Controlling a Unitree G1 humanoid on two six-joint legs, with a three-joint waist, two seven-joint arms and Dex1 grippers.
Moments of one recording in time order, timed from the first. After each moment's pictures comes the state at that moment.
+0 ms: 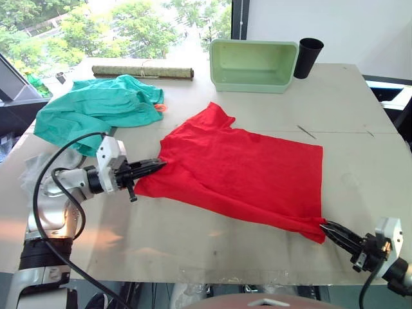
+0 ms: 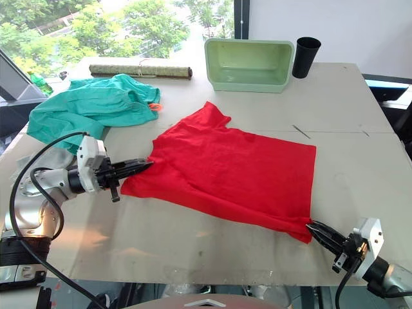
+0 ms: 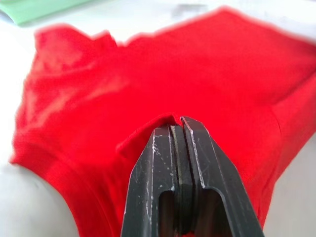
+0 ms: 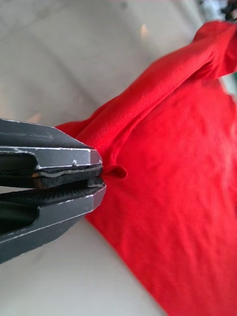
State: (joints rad) left arm -0.21 0.78 0.19 0.17 -0.43 0.14 -1.26; right arm 0.57 -0.51 -0.32 -0.31 0.57 0.13 1.00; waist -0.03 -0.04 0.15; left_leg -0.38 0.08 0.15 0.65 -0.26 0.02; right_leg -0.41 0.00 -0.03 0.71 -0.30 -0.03
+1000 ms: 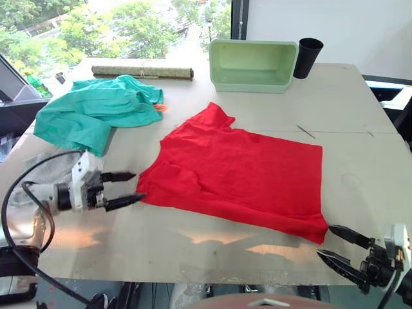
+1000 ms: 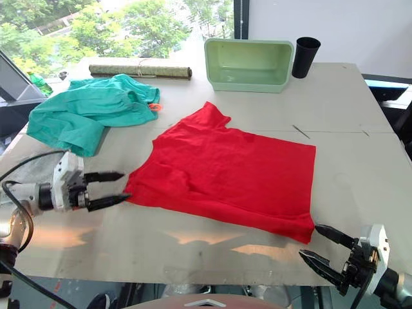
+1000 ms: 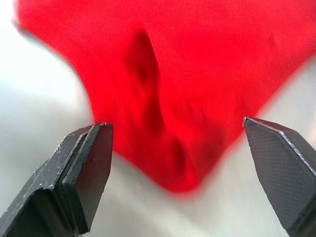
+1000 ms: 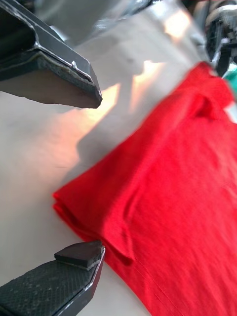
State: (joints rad) left arm -0.09 0.95 0.22 0.35 -0.41 0.16 -1.42; right arm 0.69 -0.62 -0.36 -0.40 0.65 0.21 1.10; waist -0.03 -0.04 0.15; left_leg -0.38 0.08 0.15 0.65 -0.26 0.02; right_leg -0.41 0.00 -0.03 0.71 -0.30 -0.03
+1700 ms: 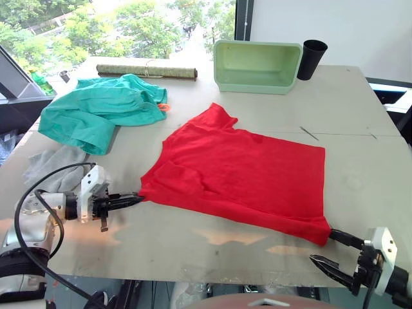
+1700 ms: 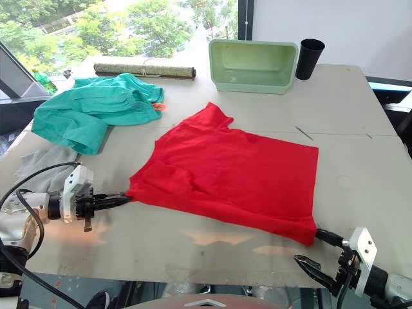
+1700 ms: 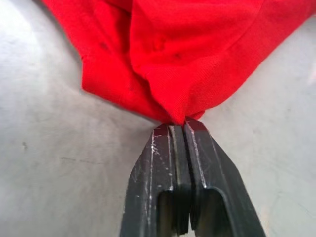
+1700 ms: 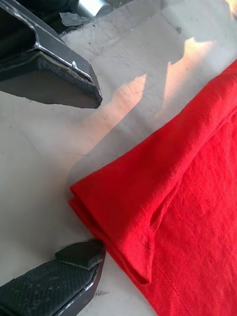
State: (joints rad) left arm -0.11 0.93 0.19 0.42 -0.38 0.12 -1.49; right arm 0.68 -0.60 -0.31 -0.43 0.53 0.22 1.00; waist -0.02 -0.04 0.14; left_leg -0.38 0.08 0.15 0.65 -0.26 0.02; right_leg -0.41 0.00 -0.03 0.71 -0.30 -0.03
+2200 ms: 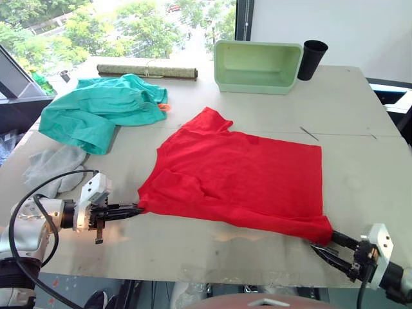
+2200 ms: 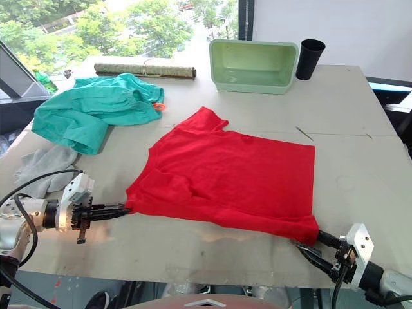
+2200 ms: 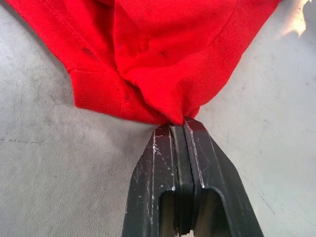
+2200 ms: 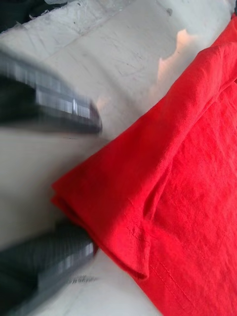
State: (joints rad) left arm -0.02 0.95 0.19 0.30 -0.39 0.19 -1.50; right arm 0.64 -0.58 -0.27 -0.41 0.52 0.22 0.97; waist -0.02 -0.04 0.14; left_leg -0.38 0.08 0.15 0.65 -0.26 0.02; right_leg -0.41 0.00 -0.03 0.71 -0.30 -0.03
